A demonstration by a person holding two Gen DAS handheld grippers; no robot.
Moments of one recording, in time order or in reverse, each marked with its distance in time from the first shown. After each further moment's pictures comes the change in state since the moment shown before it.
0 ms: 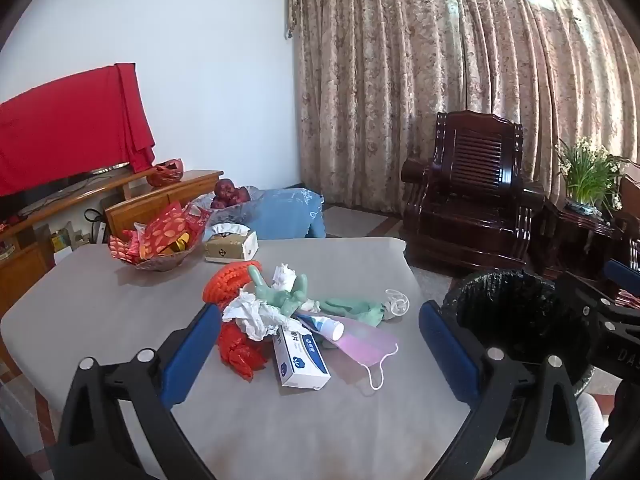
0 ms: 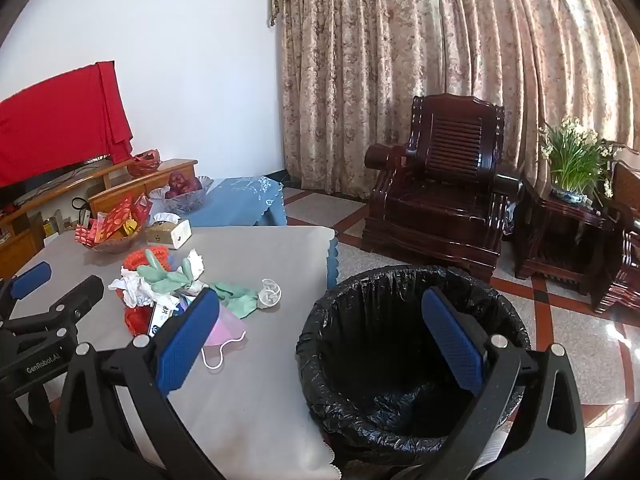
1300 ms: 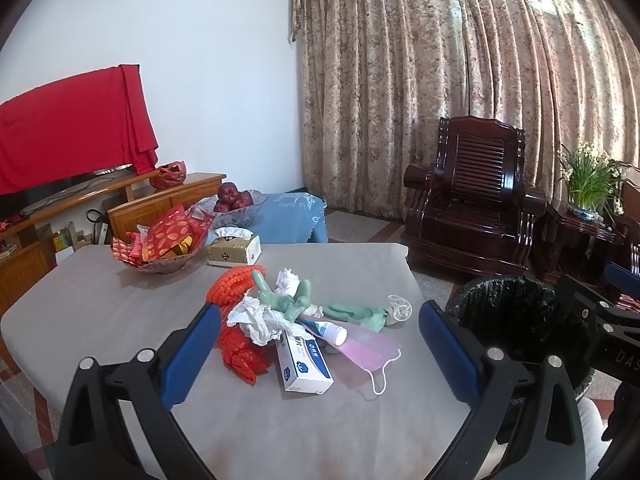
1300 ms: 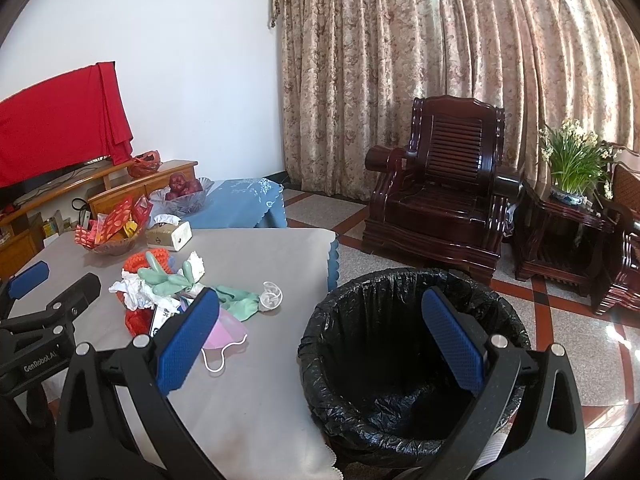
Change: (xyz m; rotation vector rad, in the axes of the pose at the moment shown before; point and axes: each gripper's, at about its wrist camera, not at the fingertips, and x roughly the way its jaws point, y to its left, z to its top) left arm -0.007 0.002 0.008 -0.004 -0.019 0.001; right arm -0.003 0.000 0.006 0.000 -0.003 0.003
